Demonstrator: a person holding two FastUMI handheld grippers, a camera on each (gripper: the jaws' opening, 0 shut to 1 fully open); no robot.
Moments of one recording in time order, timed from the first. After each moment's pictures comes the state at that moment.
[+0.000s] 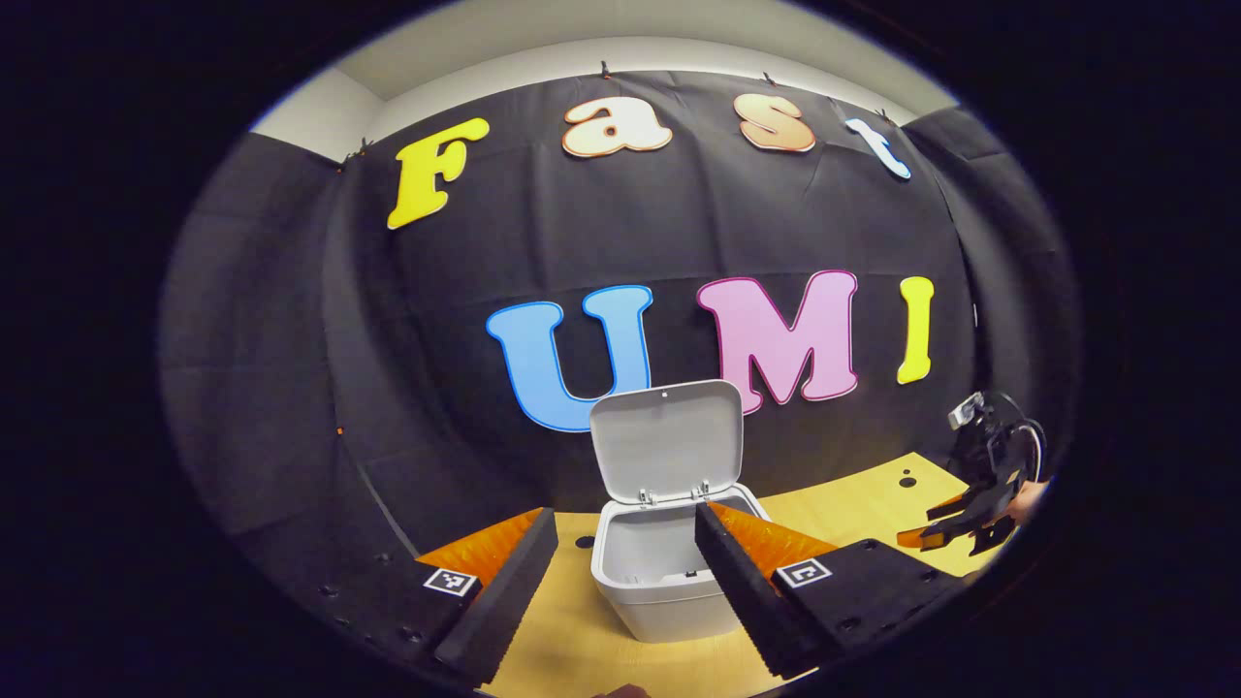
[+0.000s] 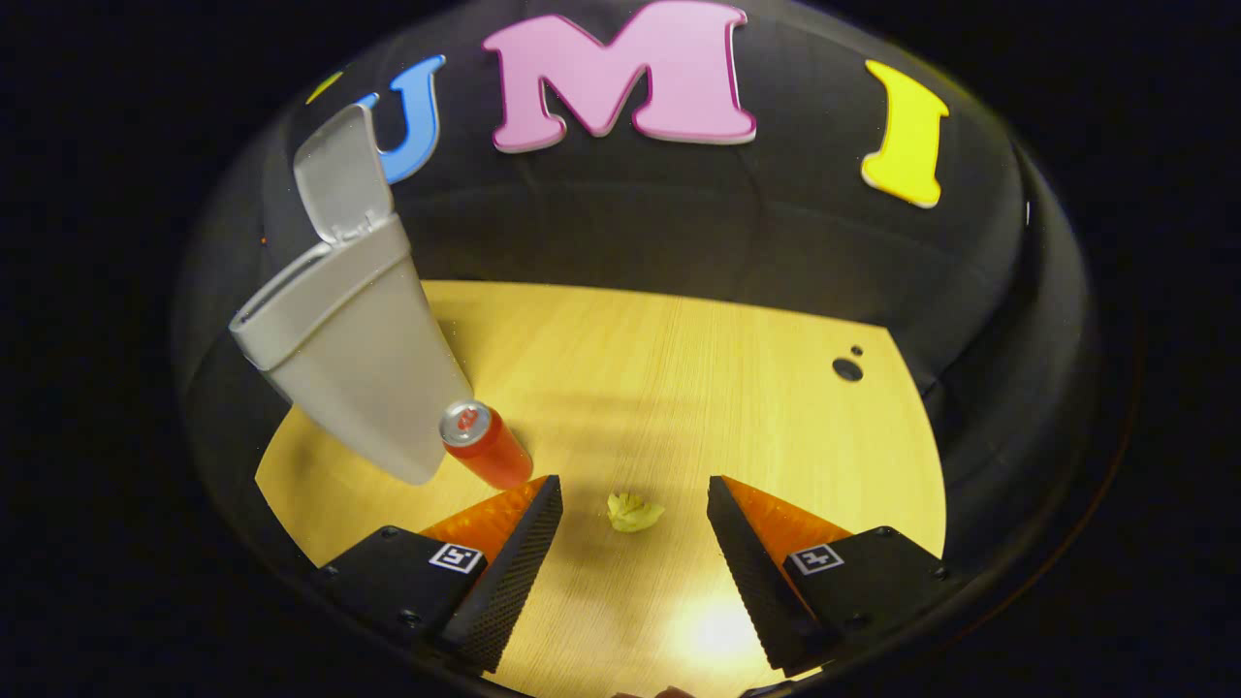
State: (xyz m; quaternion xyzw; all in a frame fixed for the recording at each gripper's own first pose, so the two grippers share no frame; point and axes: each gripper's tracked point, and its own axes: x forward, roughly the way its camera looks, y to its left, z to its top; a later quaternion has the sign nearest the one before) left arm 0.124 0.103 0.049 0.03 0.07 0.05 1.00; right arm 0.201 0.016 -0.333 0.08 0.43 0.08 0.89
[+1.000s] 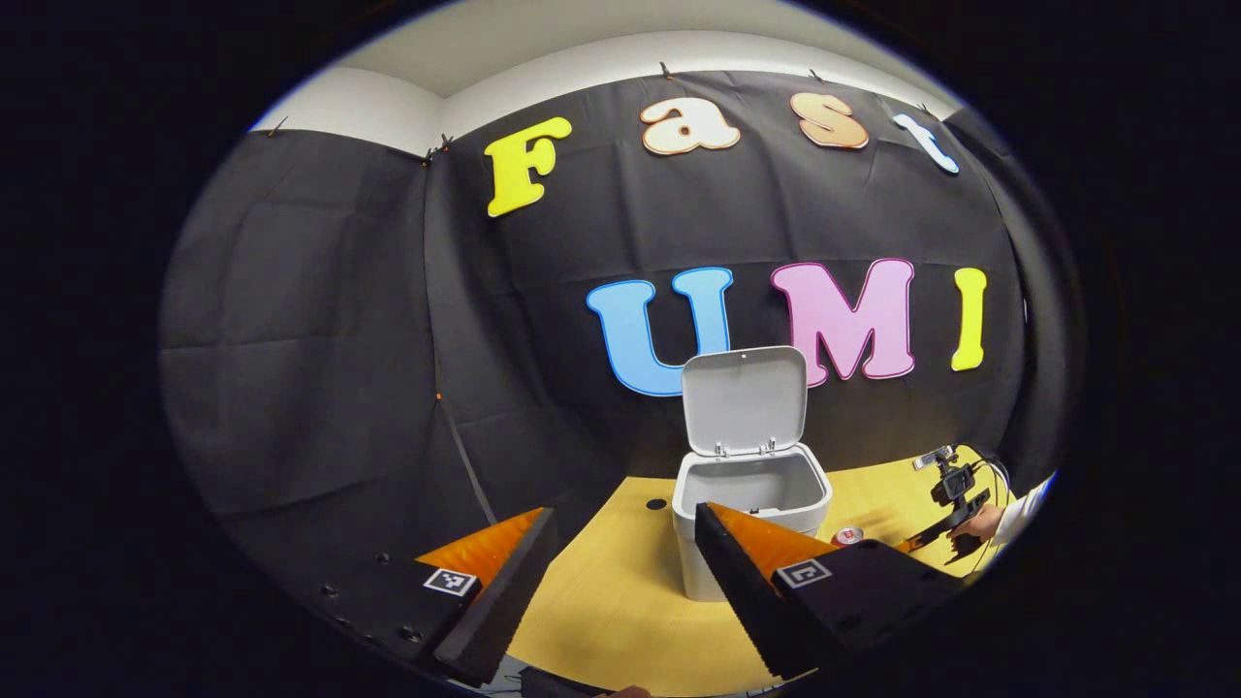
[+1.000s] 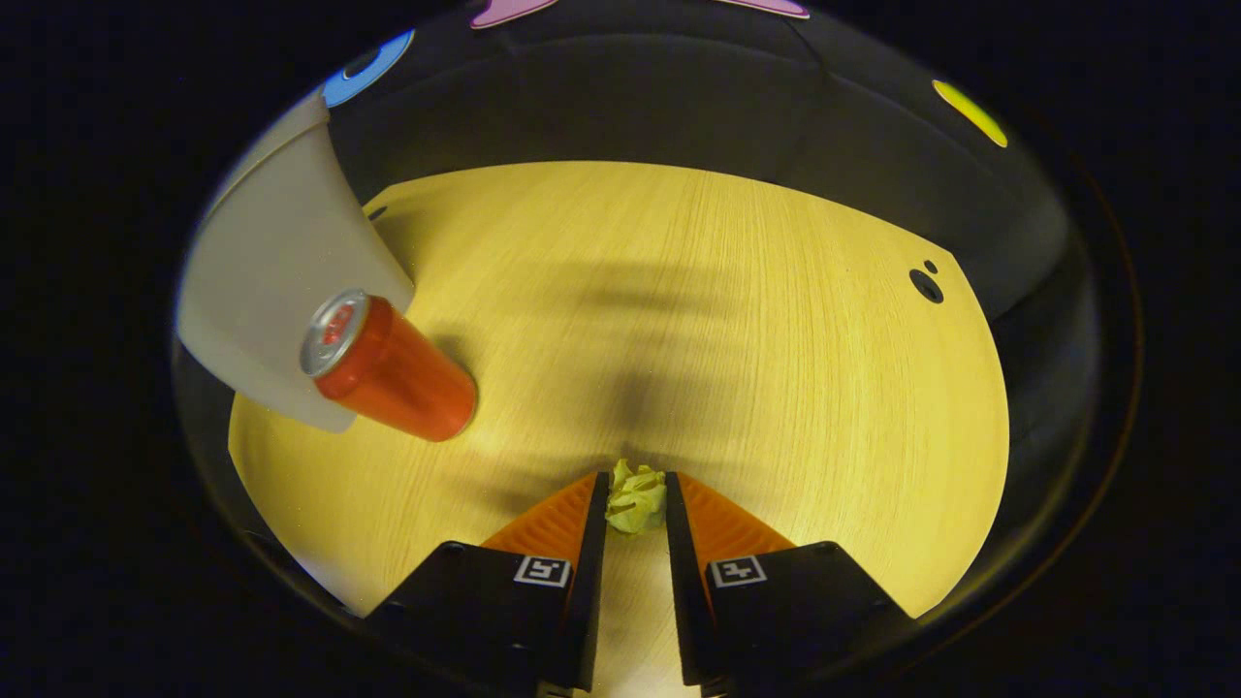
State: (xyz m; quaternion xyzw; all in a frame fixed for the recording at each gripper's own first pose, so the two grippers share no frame) left arm 0.030 0.145 0.035 0.03 0.09 0.16 0.98; right arm 0.214 0.042 -0.427 0.05 0.52 0.10 0.85
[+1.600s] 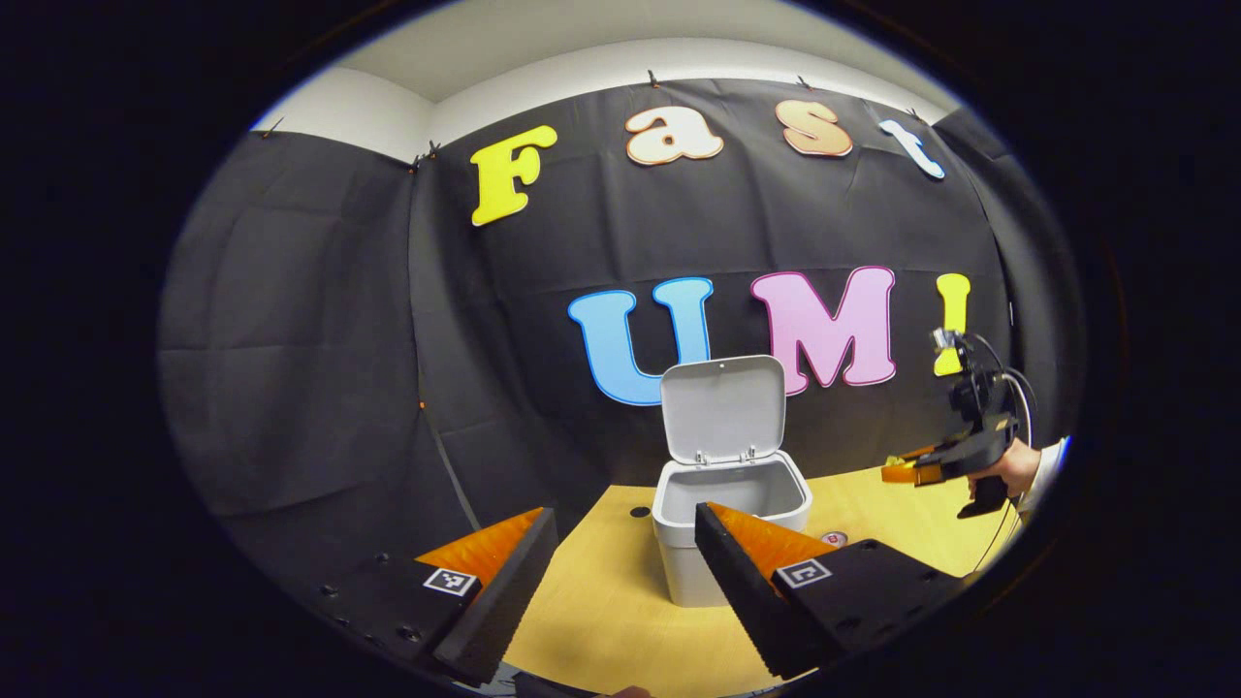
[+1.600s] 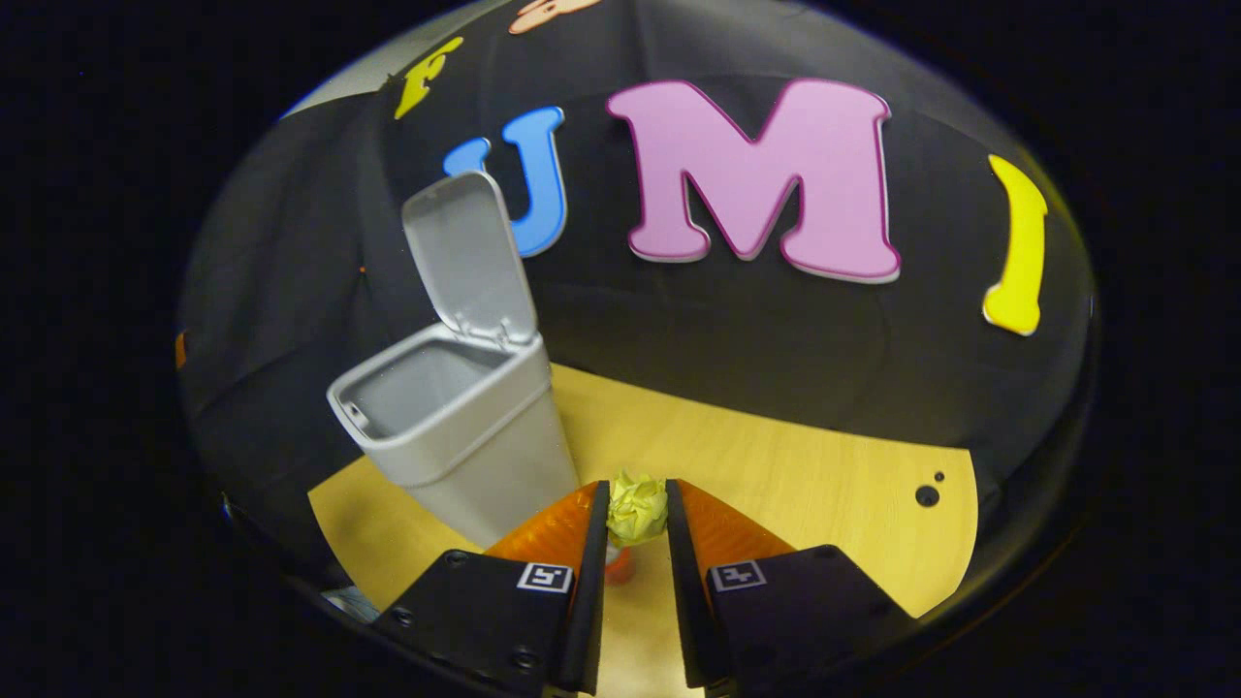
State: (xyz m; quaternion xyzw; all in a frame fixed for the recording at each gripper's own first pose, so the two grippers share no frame) left arm 0.035 0.126 0.044 0.04 0.08 0.13 0.99; right arm 0.270 0.110 -0.158 0.07 0.23 0.23 0.94
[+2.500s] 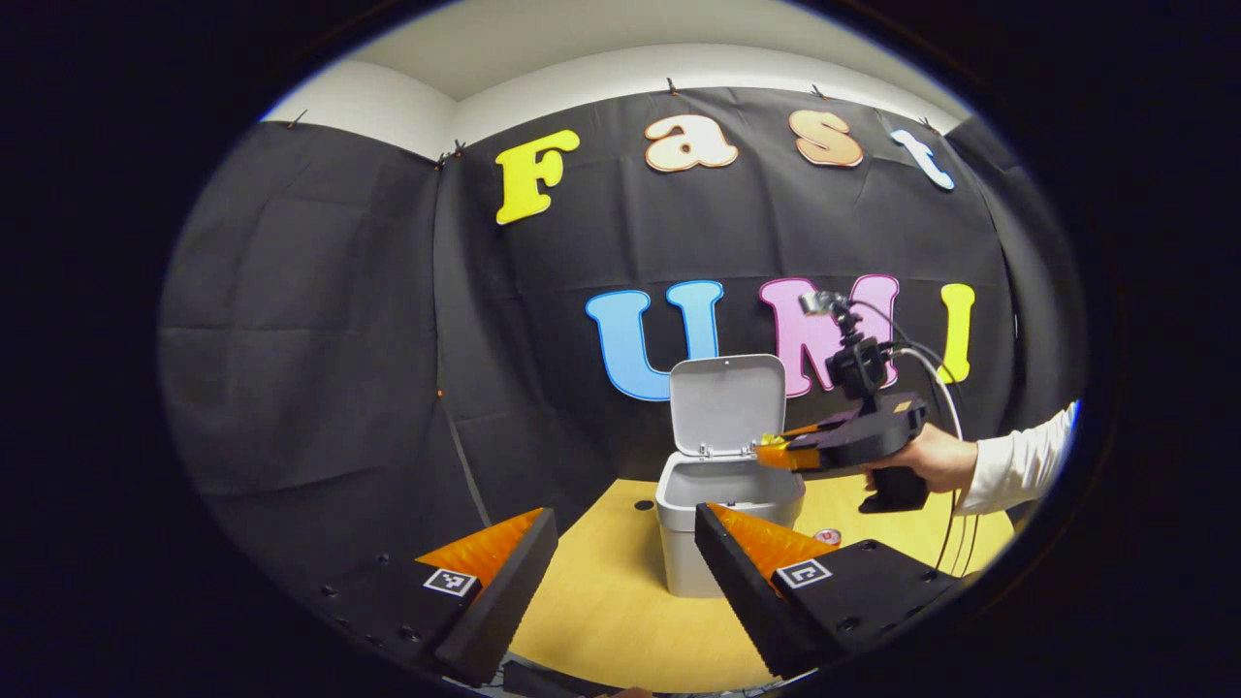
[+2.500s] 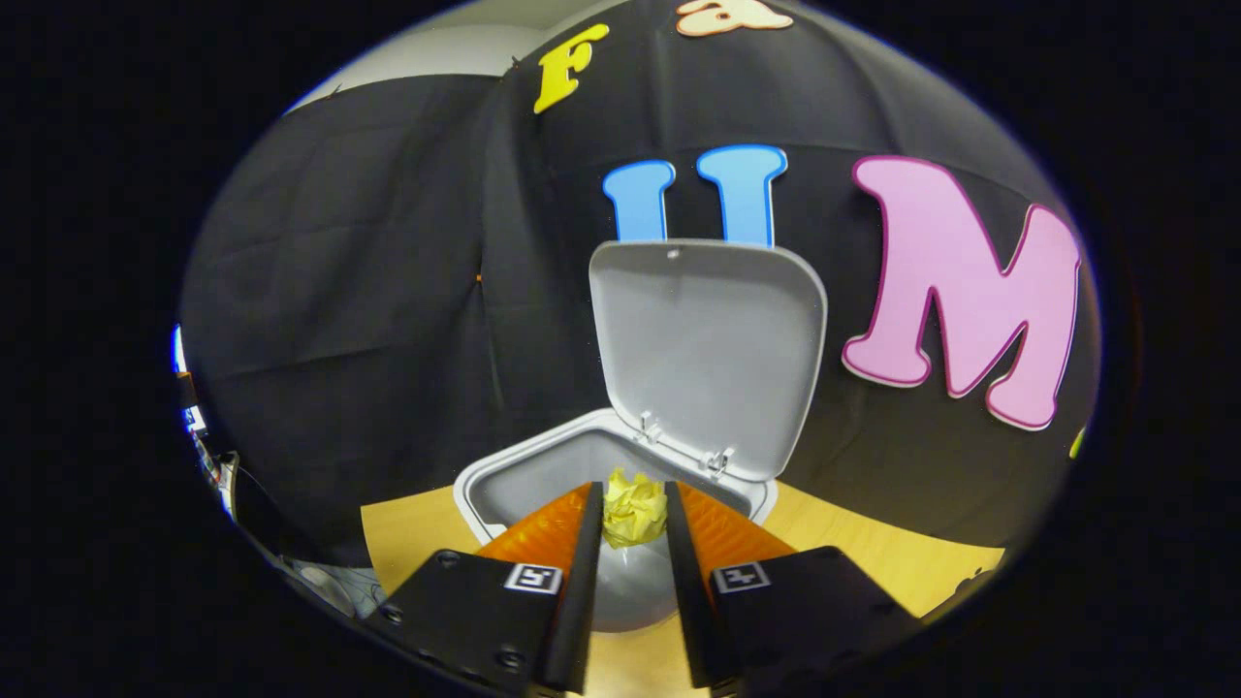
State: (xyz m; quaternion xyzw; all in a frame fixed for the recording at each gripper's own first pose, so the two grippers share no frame) left arm -0.002 0.112 0.032 0.00 0.07 0.15 0.99; right arm 0.280 0.294 -0.112 0.03 0.20 0.37 0.91
